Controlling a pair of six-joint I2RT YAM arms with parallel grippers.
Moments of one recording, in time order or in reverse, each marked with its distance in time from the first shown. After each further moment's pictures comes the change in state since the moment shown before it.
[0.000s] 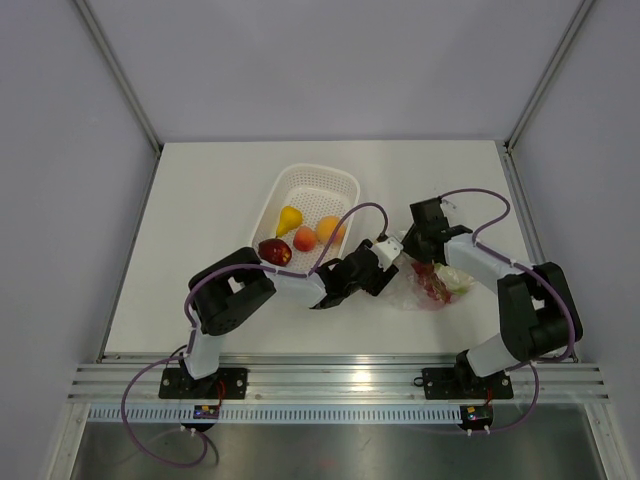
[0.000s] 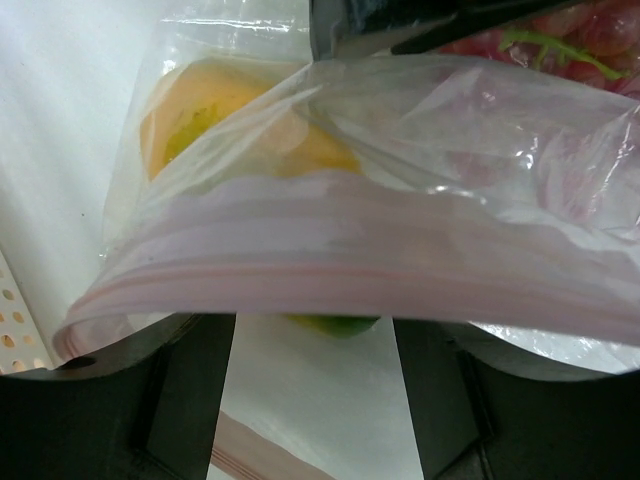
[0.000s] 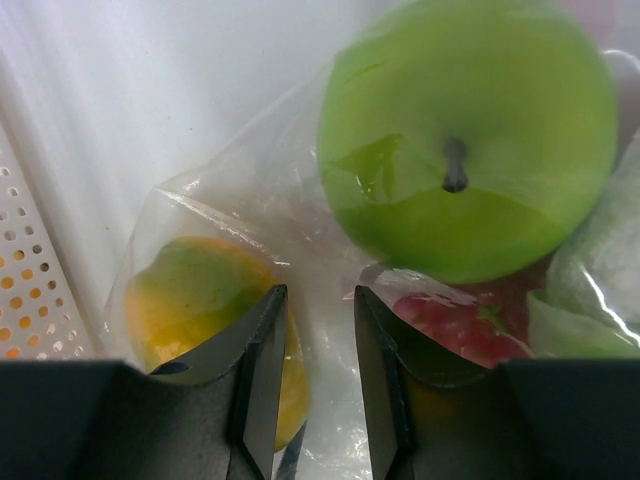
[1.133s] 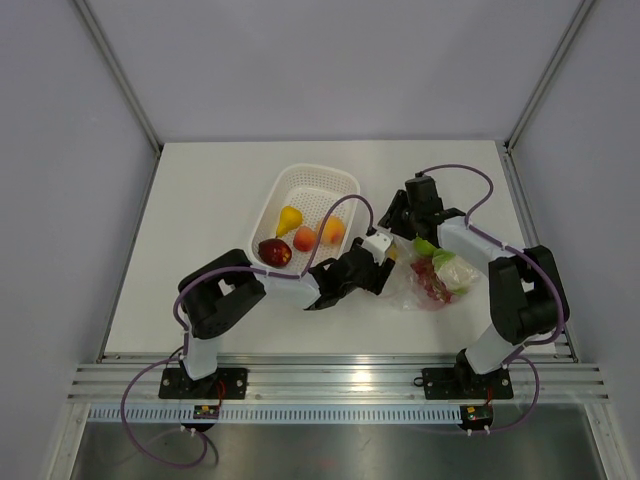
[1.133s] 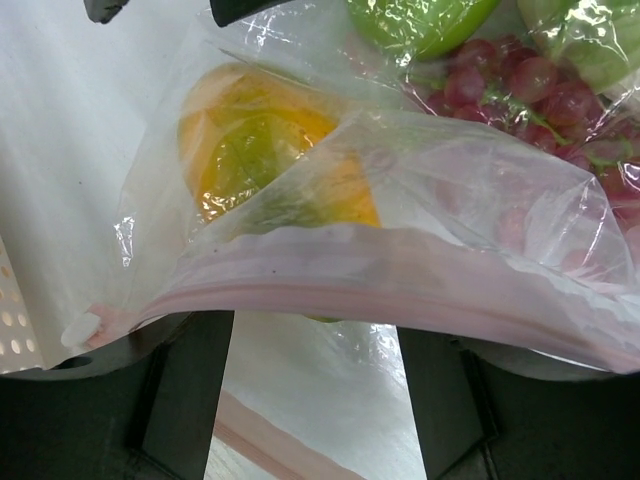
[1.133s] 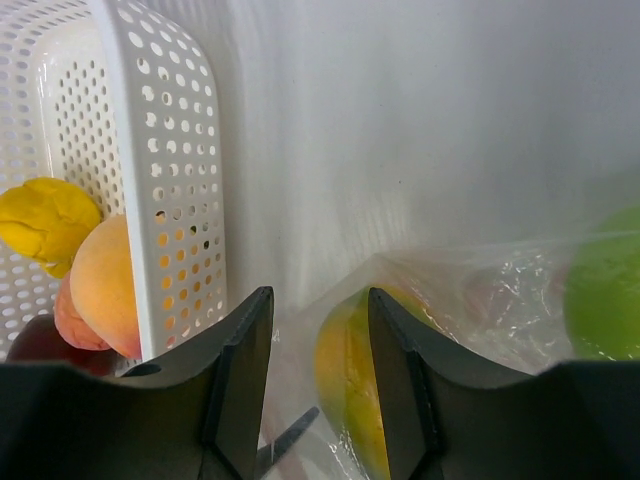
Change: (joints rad) left arm 0.002 -0.064 -0.043 0.018 -0.018 -0.189; right arm 0.000 0.106 0.166 0.108 -0.207 -0.104
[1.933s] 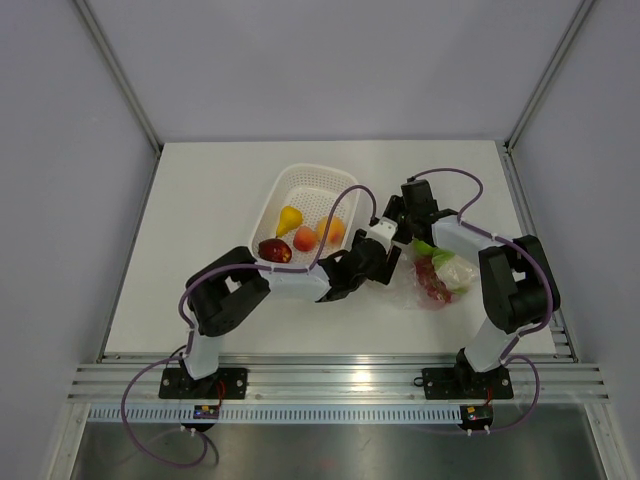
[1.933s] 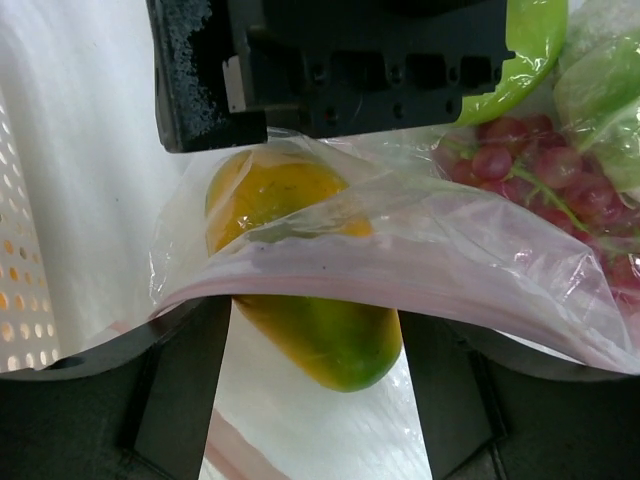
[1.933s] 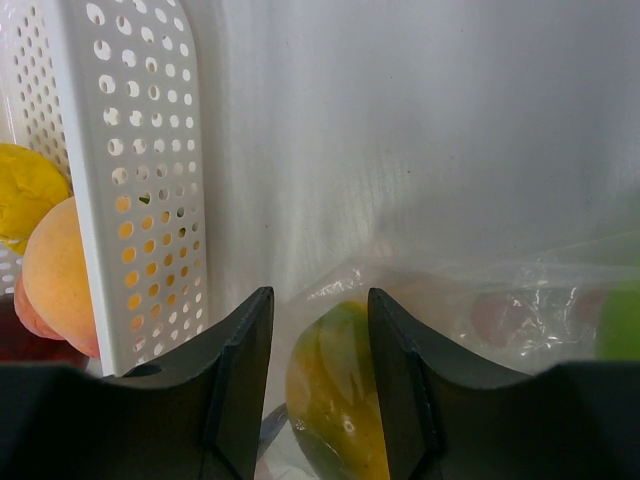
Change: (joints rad) left arm -0.002 0.034 0.135 -0.137 -0.112 -0.095; right arm 0.000 0.078 0.000 0.037 -0.077 -0.040
